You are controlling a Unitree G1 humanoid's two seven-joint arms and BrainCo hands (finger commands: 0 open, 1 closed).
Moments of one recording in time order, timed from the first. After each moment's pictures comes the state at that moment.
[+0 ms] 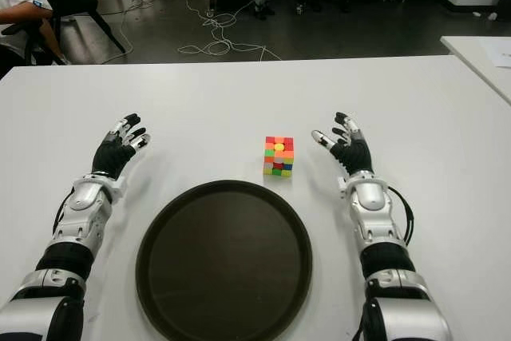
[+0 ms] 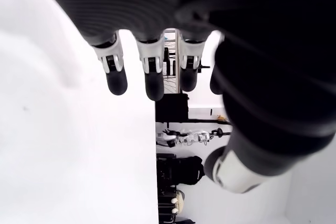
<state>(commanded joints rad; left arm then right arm) -0.50 0.12 0.16 0.83 -0.13 -0.23 -0.15 -0.50 -0.17 -0.12 0.85 0.00 -0.26 0.00</state>
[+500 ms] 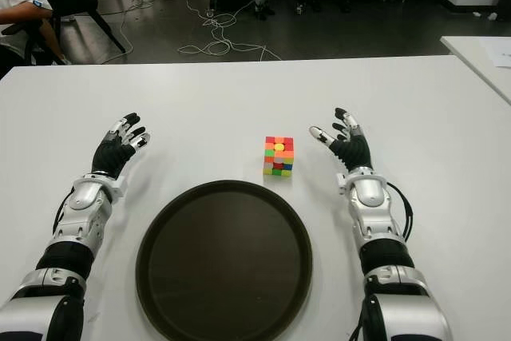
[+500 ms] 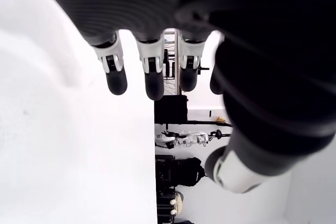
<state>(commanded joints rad) -0.51 0.13 0.15 0.85 -0.12 -0.24 -0.15 -0.49 -0.18 -0.11 0.85 -0.01 -0.27 0.00</state>
